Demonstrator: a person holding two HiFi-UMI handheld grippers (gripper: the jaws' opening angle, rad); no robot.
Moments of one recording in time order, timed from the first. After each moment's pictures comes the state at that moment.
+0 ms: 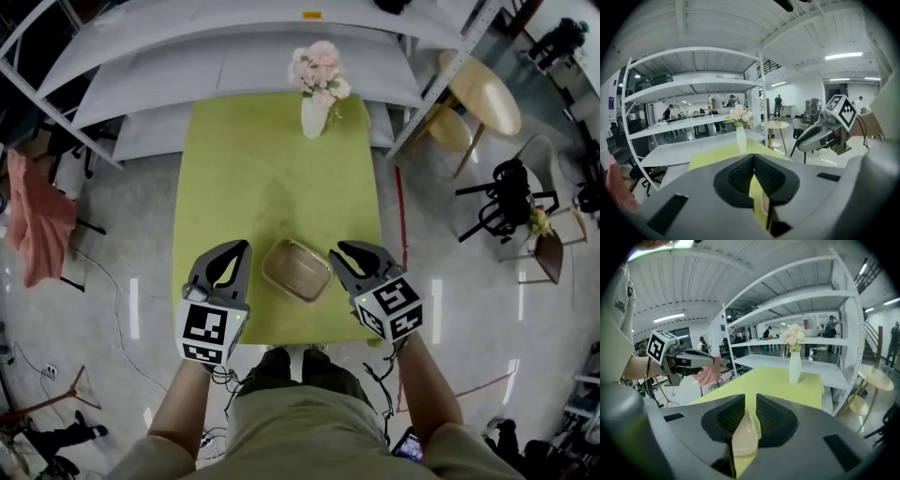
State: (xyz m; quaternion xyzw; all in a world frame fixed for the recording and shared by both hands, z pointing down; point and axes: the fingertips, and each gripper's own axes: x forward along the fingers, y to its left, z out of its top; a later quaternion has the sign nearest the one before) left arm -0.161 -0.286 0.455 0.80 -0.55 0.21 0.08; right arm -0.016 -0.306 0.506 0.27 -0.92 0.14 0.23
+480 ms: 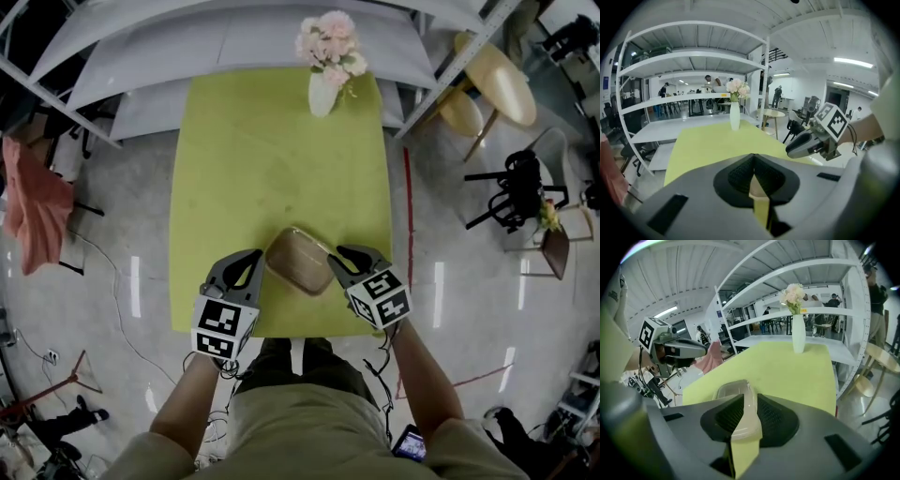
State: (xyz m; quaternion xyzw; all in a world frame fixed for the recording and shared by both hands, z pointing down) left arm -0.149 -0.272 0.548 0.80 -0.52 0.24 0.18; right arm -0.018 -0.295 0.624 0.24 -0.90 0.21 0.31
